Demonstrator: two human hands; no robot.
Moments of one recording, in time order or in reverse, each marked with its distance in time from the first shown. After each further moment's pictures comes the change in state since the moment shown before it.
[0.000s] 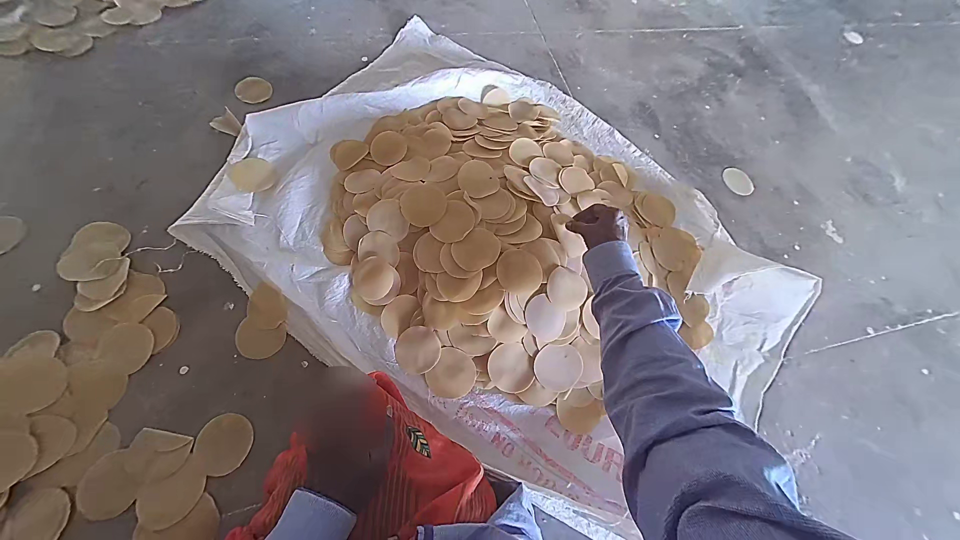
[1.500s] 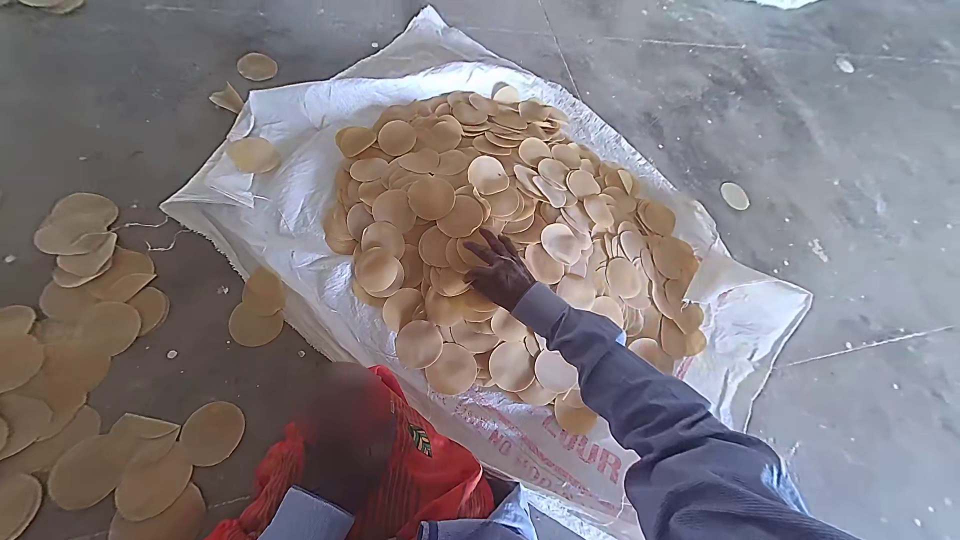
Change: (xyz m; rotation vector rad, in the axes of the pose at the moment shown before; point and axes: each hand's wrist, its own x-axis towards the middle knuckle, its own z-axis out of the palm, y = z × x) left_hand -0.001 -0.001 0.000 -0.043 0.025 0.002; right_hand -0.063 -0.027 0.136 -0.243 -0.157 -1.178
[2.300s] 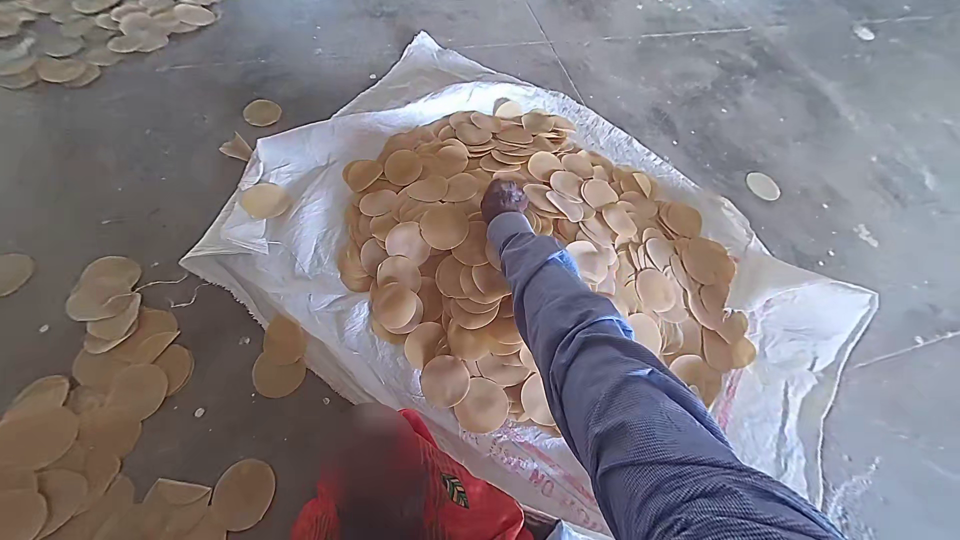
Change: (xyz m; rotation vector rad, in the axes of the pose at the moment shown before) left_hand 0.007 -0.007 -0.004 -0.020 -0.079 -0.063; right_hand 0.184 0.067 -0.012 -0.106 -0.078 1.061
